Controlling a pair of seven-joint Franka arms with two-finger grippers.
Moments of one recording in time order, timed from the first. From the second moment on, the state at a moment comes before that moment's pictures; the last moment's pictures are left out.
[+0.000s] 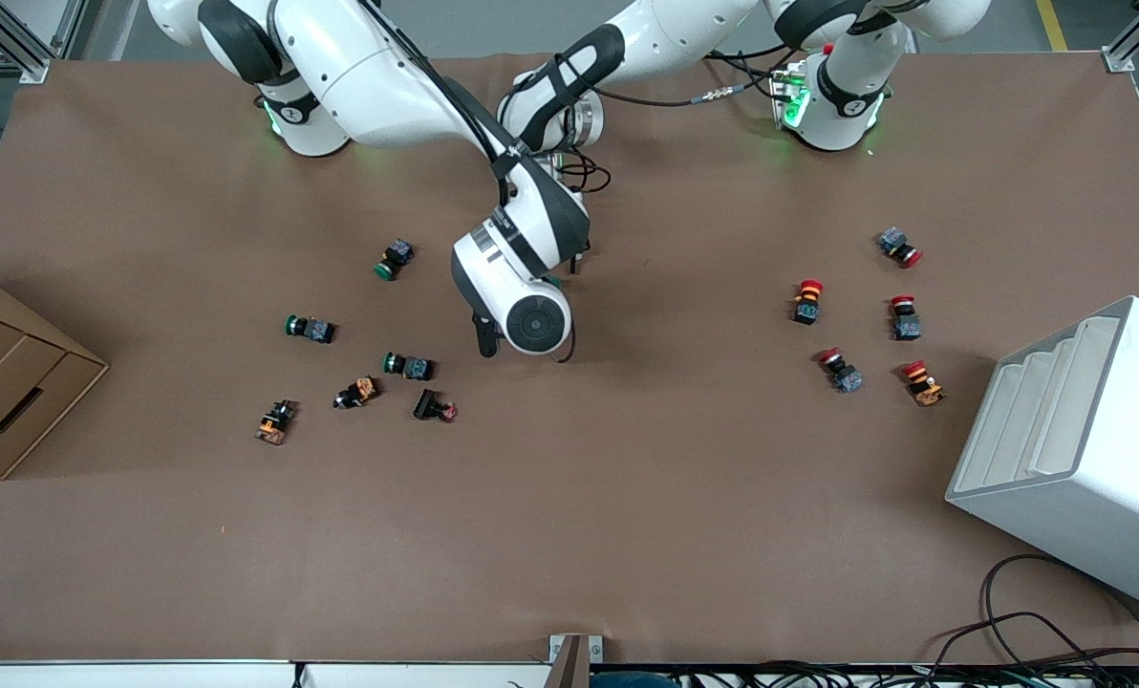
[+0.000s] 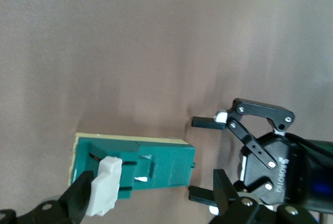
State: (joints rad) left arm -0.87 0.84 -0.47 -1.81 1.62 2.00 -2.55; right arm 0.73 0.84 -0.02 -1.26 0.29 1.67 2.04
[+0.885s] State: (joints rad) left arm -0.90 0.87 -0.47 -1.81 1.66 1.94 -2.54; right arm 0.73 0.84 0.00 -1.23 0.29 1.56 2.01
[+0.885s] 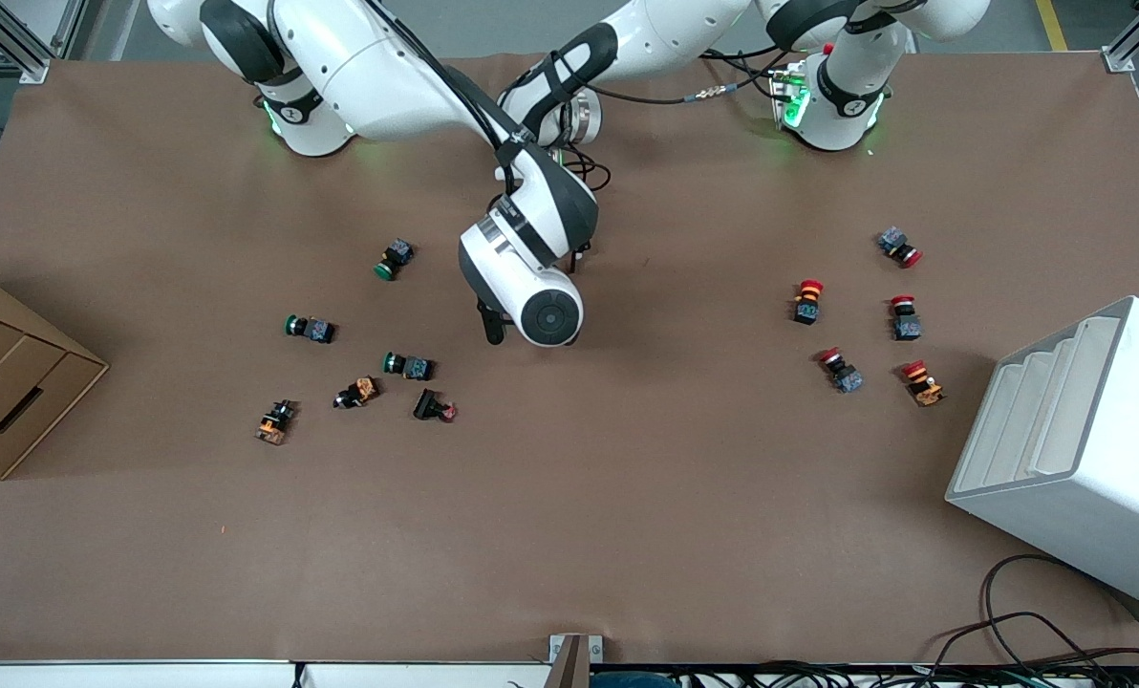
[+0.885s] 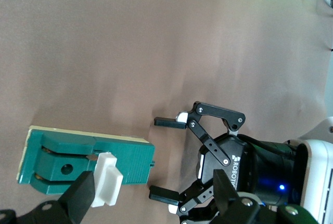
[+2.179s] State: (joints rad) left arm -0.90 0.87 -0.46 -1.81 1.66 1.94 -2.54; right arm 0.77 0.86 0.00 -1.26 0.29 1.56 1.99
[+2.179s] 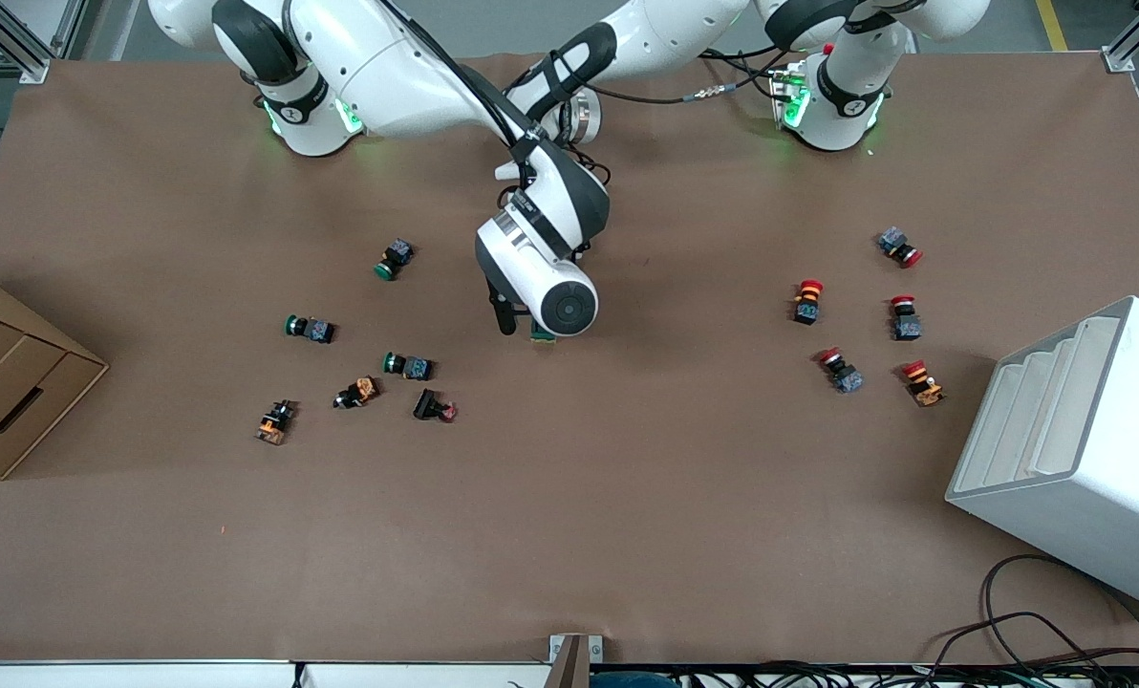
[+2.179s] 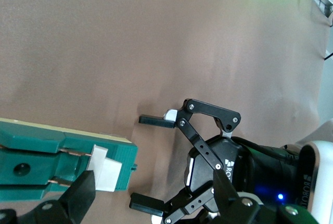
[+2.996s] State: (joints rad) left arm -0.91 0.87 -0.46 -1.80 1.66 1.93 -2.54; right arm 0.78 0.86 -0.01 -1.26 0.29 1.56 1.94
